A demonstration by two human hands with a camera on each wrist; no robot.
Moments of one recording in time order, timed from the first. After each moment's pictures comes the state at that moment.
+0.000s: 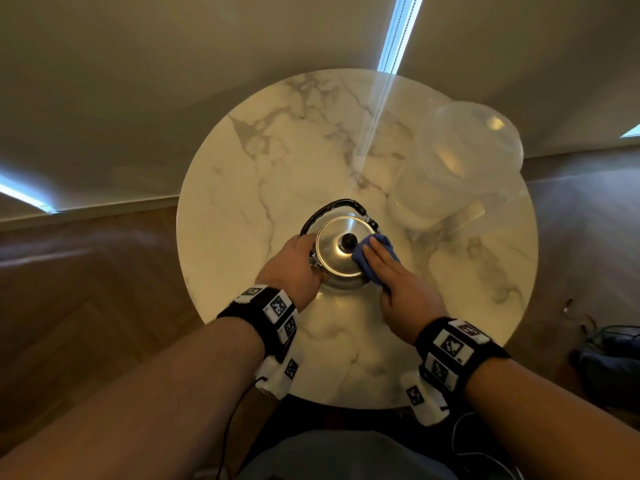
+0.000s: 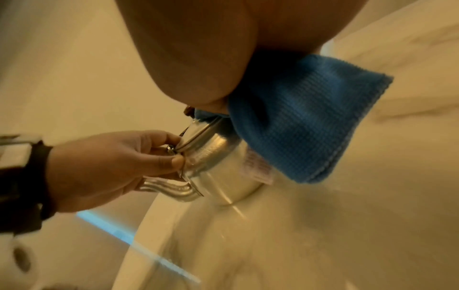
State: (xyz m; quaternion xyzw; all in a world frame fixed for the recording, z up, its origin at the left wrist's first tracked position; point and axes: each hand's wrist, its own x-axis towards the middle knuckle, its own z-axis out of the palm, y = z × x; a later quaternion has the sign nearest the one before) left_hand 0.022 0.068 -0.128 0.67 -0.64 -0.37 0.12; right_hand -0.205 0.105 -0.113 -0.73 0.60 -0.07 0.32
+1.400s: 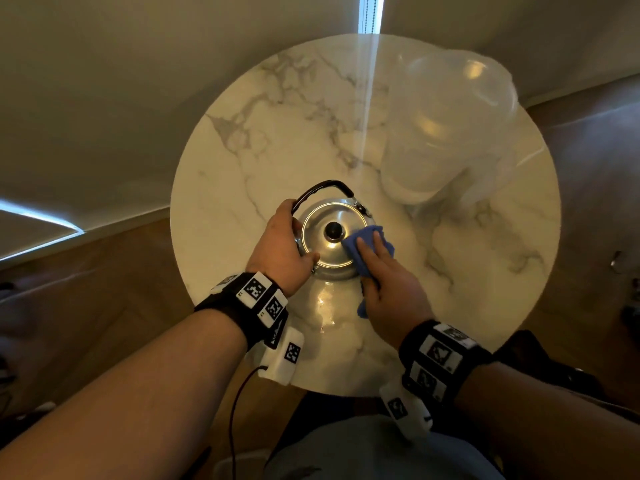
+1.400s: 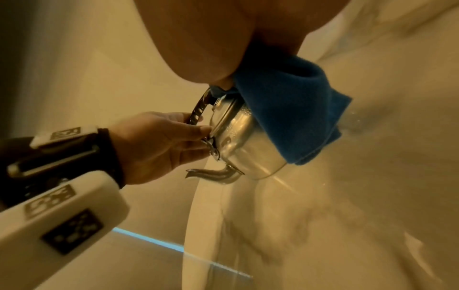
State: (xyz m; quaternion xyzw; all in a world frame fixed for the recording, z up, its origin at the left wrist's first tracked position) left_hand 0.009 0.049 -0.109 0.69 -0.62 -0.36 0.12; right_hand -0.189 0.128 -0.117 -0.62 0.66 -0.18 0.38
